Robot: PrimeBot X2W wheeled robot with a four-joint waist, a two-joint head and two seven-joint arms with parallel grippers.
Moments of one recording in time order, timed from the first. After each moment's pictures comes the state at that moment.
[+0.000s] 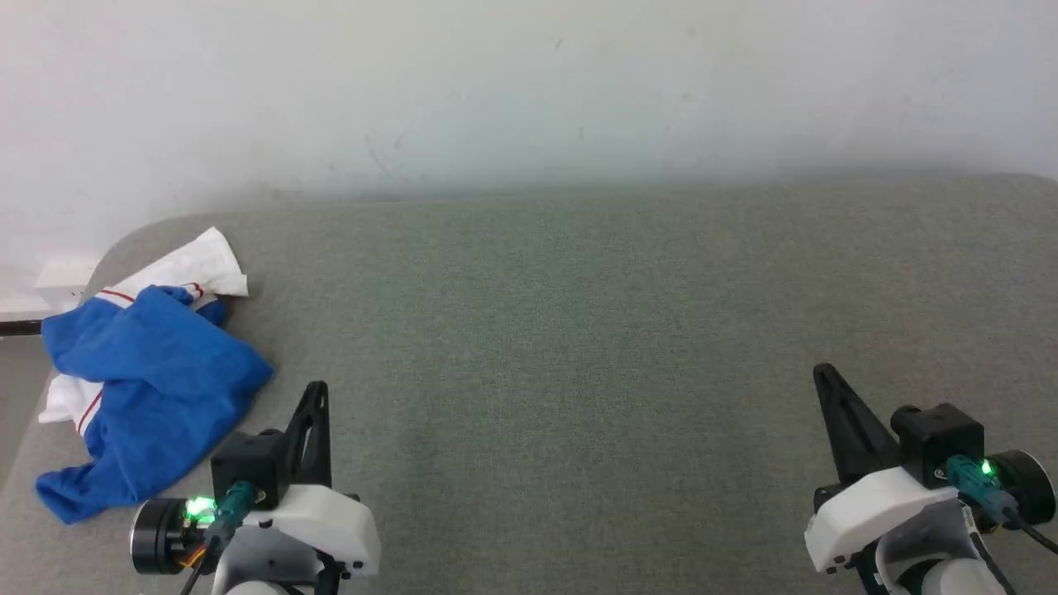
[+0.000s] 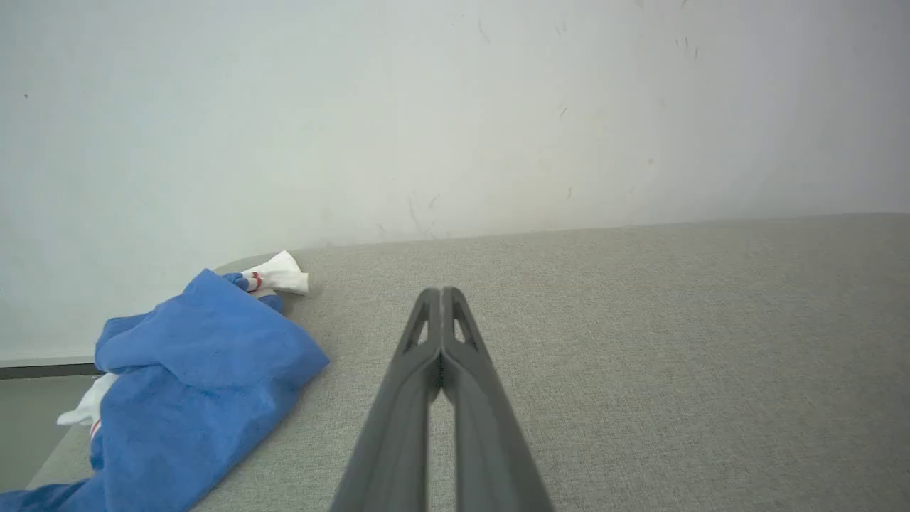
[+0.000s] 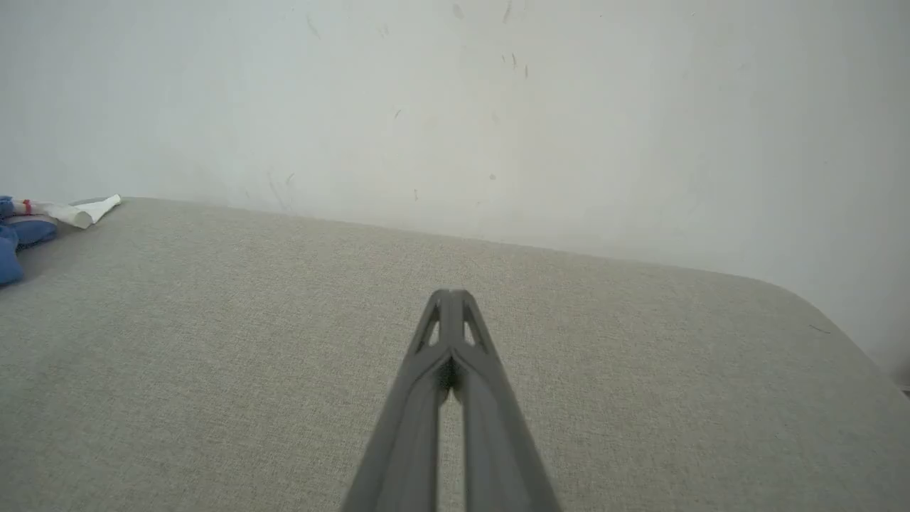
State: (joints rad) left arm 0.01 0.05 0.00 0.00 0.00 0.01 0.00; right arm 0.01 -0.05 0.00 0.00 0.01 0.13 0.00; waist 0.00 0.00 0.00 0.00
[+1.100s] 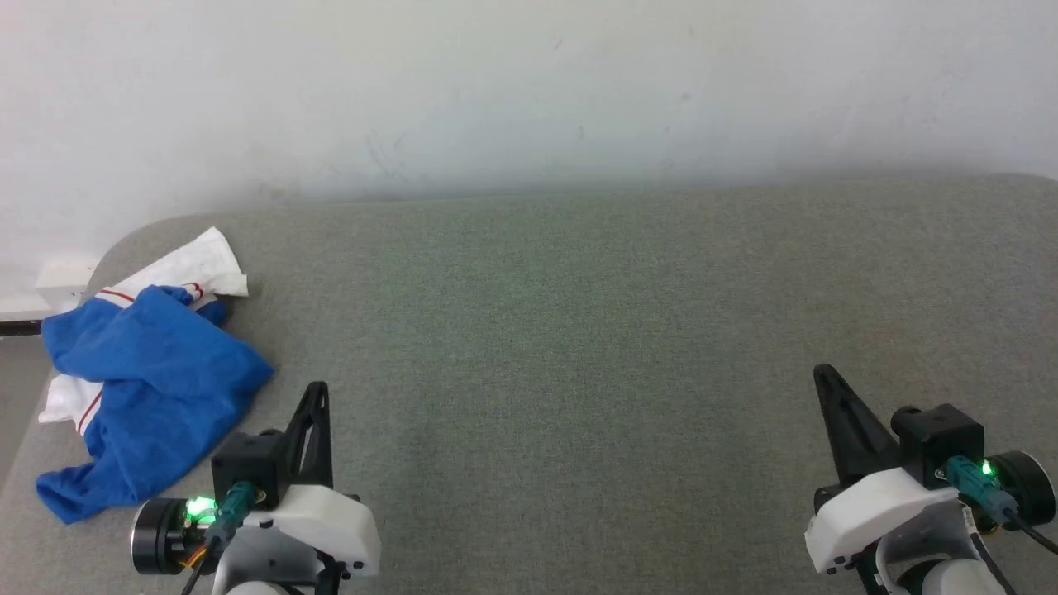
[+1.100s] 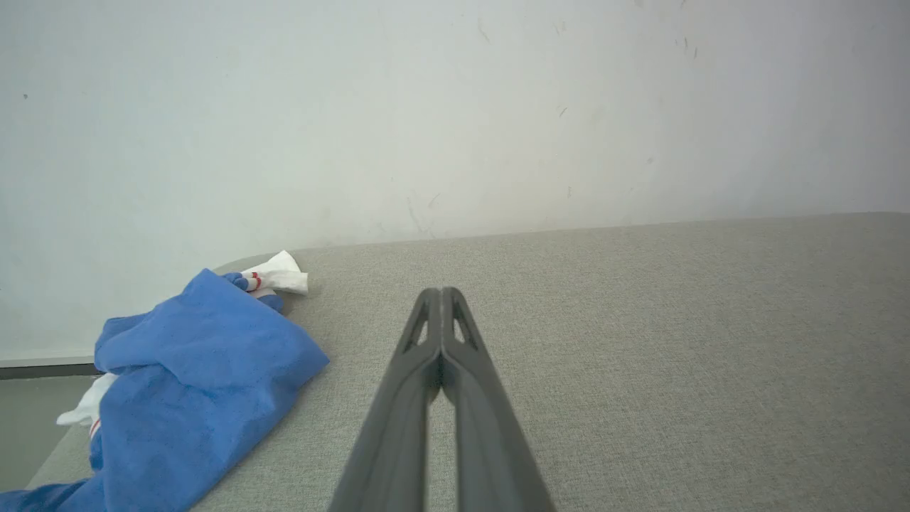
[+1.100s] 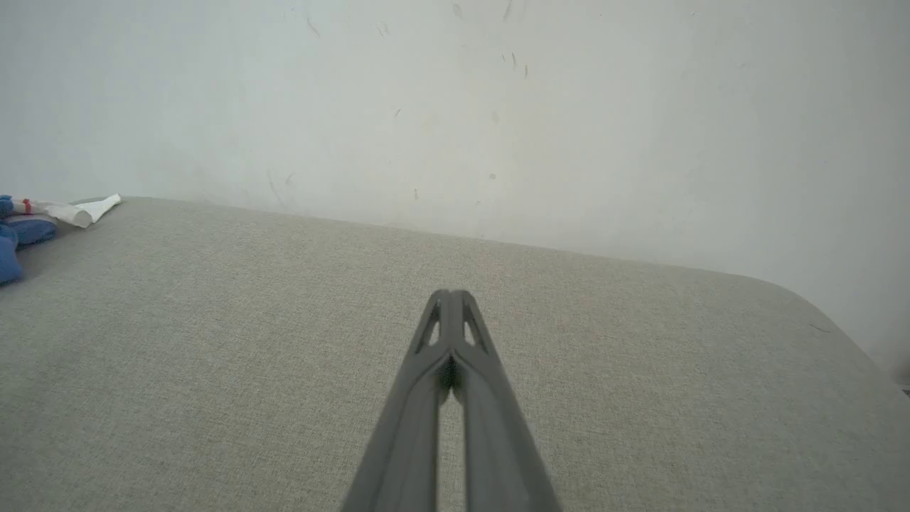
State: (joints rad) left arm 0.01 0.05 -0.01 0.00 0.00 0.01 0.00; right arm 0.02 -0.05 0.00 0.00 0.01 0.13 0.00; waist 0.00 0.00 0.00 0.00
